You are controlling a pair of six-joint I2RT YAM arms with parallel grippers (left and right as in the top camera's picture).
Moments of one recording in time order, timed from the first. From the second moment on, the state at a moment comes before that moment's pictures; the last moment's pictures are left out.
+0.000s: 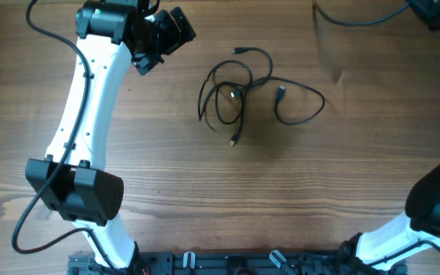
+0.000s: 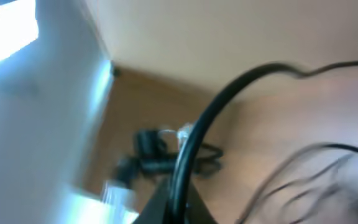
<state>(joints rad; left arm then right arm) -0.20 1.93 2.04 -1.18 0.20 -0.72 -0.43 1.84 1.55 0.70 -1.49 1.74</state>
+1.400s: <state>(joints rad) -0.20 1.93 2.04 -1.18 0.20 -0.72 -0.43 1.85 1.54 0.97 -1.51 1.73</state>
